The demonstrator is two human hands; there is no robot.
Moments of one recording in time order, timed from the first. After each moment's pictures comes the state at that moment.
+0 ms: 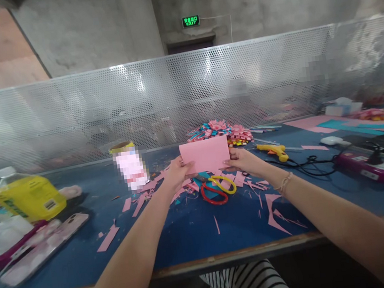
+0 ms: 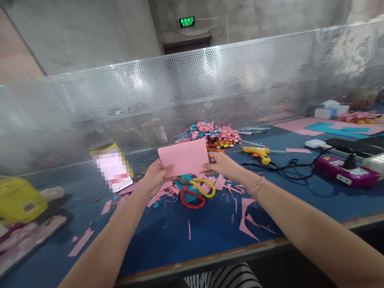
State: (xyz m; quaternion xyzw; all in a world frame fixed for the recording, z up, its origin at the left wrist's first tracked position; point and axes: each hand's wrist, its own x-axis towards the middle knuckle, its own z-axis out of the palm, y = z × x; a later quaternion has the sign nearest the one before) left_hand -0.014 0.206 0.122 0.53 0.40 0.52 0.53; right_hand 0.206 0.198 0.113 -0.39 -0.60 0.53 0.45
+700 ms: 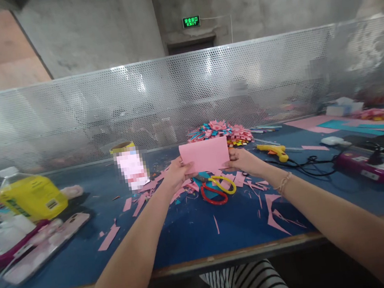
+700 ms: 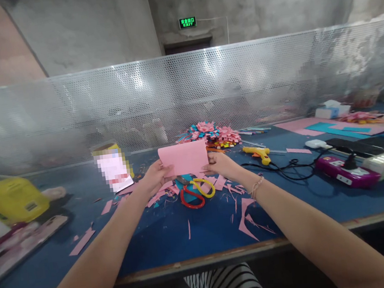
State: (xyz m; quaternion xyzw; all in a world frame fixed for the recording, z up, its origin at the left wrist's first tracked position) left_hand -0.015 0.206 0.124 0.53 0.40 0.51 0.55; right_hand 0.202 0.194 0.119 -0.40 -0.58 0.53 0.46
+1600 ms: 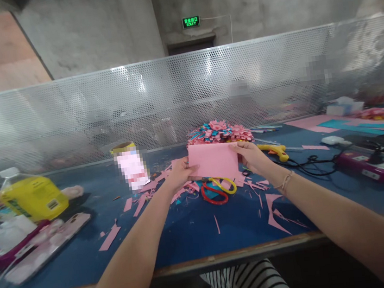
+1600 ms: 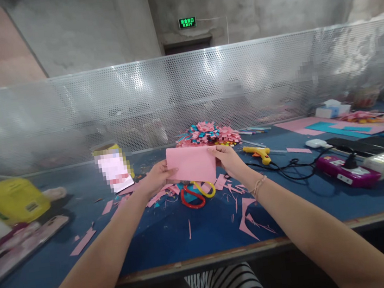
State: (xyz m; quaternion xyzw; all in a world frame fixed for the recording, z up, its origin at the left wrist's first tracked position) left_hand -0.015 0.202 0.125 0.61 0.36 0.44 0.56; right_hand 0.211 0.205 0.115 -0.34 -0.50 0.53 0.59
